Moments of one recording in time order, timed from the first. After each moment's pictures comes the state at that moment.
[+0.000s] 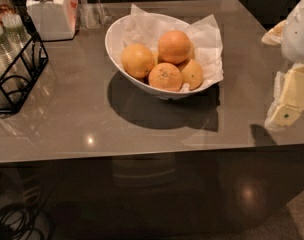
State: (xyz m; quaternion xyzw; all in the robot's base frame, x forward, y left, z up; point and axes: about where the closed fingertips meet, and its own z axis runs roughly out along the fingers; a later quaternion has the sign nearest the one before) arm 0.438 -0.217 0.976 -0.60 0.78 -0.03 0.16
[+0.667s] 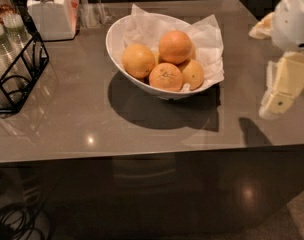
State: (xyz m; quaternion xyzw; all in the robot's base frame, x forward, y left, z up) arm 0.455 -0.206 0.980 -0.63 0.76 -0.02 0.15
